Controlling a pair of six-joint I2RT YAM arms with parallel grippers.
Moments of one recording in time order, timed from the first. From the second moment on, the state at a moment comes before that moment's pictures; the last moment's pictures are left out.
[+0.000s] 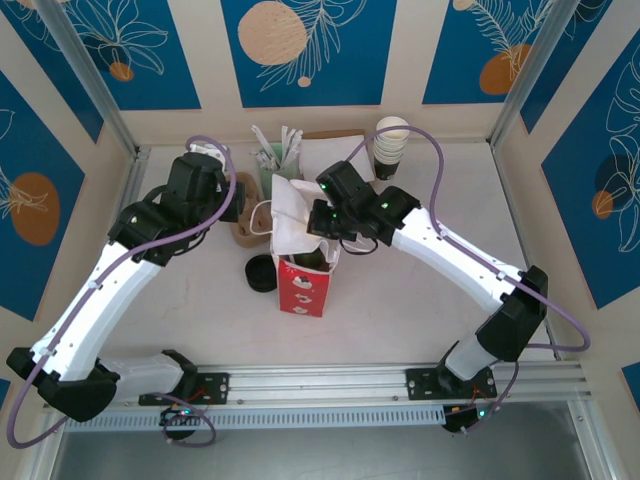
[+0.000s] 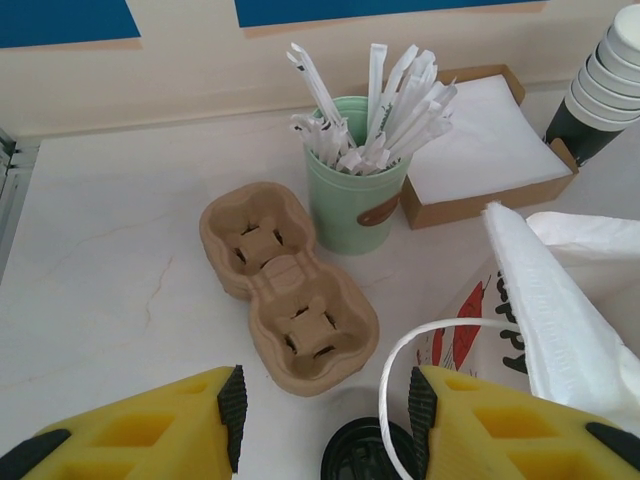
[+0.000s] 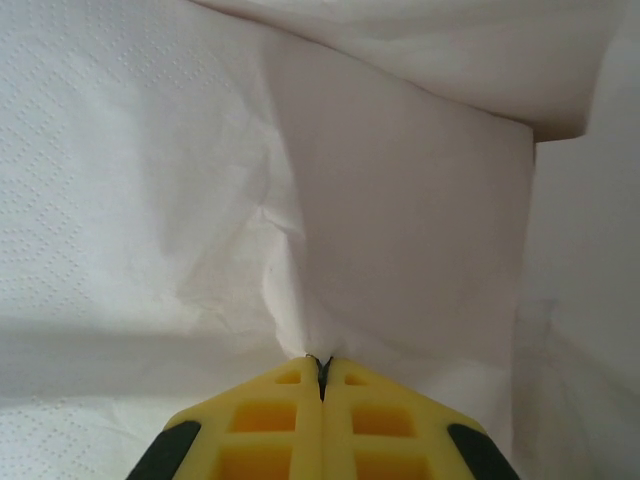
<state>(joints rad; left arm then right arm) -0.59 1.21 1.53 -0.97 -0.38 -0.29 0.82 1.55 1.55 -0.89 0.01 0.87</state>
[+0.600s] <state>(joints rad) -0.58 1.20 1.49 -0.96 -0.36 -0.29 0.86 1.70 1.71 -1.10 0.19 0.77</state>
